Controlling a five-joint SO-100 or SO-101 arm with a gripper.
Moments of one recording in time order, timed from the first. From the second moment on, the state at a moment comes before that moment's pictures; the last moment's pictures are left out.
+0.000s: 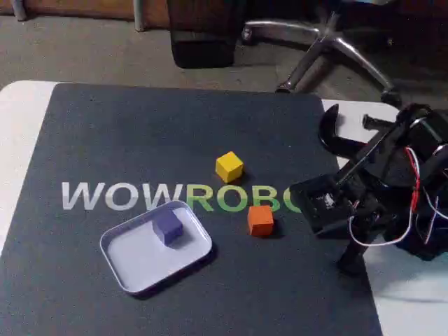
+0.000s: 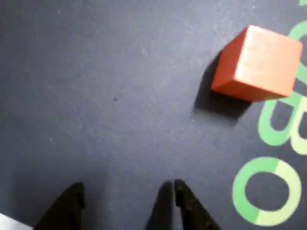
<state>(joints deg) -7.3 189.8 181.8 73.7 -101.9</state>
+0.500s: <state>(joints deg) -2.7 189.7 181.8 73.7 -103.0</state>
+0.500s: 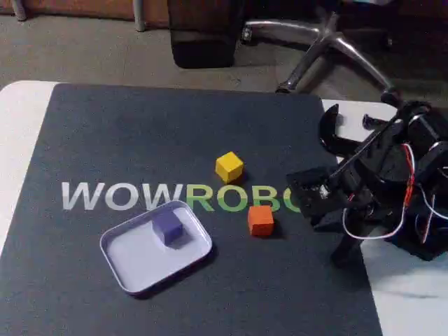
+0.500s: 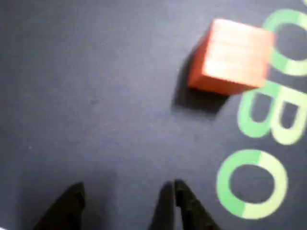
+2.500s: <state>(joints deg) 20.7 189.4 181.9 63.1 -135.9</state>
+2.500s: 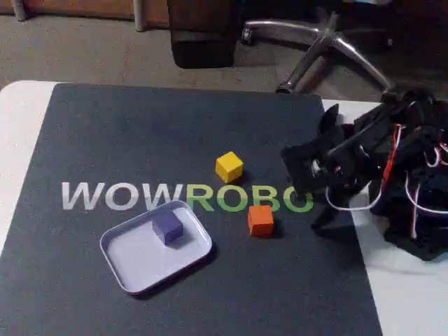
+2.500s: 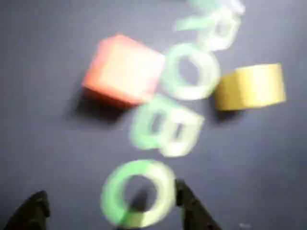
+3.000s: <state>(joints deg) 17.1 189.1 175.8 61.0 -122.2</state>
